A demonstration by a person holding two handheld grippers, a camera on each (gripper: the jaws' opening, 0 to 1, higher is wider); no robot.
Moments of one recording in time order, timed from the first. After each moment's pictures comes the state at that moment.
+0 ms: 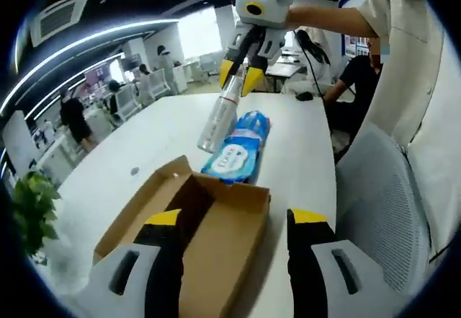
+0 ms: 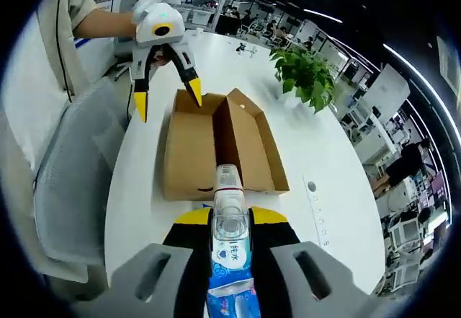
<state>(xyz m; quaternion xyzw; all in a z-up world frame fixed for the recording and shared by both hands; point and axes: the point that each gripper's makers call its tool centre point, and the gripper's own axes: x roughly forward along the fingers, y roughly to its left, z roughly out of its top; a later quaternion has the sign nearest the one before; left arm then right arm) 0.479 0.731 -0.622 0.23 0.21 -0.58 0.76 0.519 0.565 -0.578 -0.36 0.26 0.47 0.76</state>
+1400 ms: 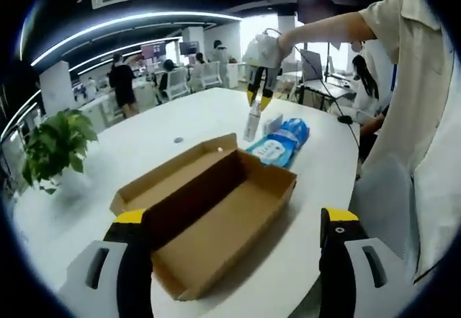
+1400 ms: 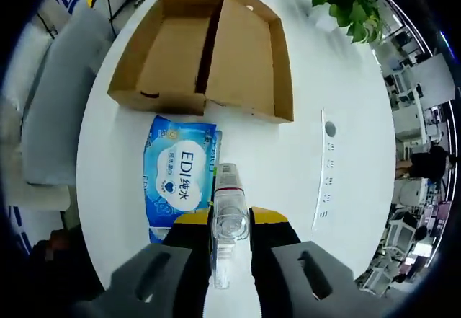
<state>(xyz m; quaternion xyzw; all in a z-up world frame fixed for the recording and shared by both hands) 0.485 0.809 -0.617 0.15 0.24 -0.46 0.84 0.614 0.495 -0.670 -0.50 0.45 0.46 0.58</state>
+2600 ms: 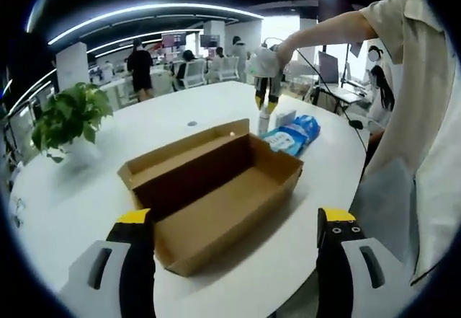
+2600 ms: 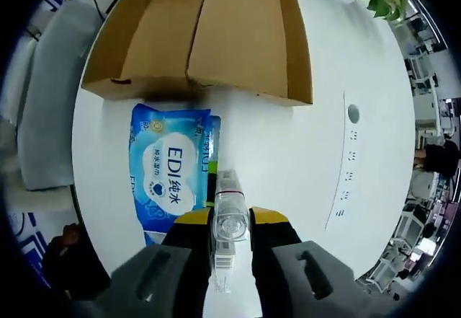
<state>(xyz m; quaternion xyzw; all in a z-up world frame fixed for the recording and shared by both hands) 0.473 0.836 -0.637 0.11 0.27 -0.42 0.86 0.626 0.501 -0.707 -0.48 0.51 0.45 0.55</state>
